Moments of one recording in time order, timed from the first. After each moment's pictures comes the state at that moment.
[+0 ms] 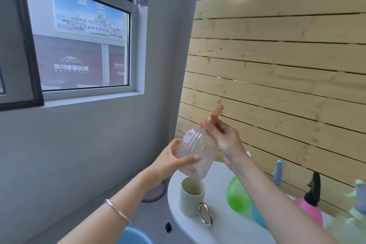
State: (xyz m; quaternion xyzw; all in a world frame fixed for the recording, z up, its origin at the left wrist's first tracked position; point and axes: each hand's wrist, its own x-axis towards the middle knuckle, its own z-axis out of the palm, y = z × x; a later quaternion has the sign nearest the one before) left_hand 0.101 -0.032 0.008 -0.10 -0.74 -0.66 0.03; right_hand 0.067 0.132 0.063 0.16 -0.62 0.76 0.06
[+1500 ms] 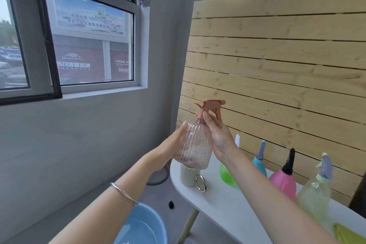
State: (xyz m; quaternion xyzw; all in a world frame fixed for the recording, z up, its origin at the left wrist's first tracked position) left_hand 0.193 -0.007 0.043 -0.07 -0.70 -0.70 -0.05; right_hand 0.147 0.136 0.061 0.15 -0.51 0.85 -0.03
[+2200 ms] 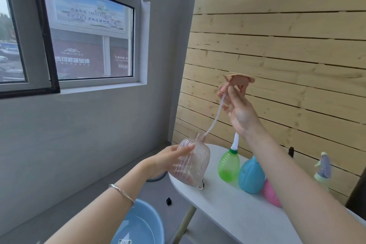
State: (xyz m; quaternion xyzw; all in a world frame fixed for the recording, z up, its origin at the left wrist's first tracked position) left_hand 0.176 -0.022 -0.012 -0.05 -0.76 -0.63 -0.13; right_hand 0.131 0.175 0.115 0.21 -0.54 0.81 0.06
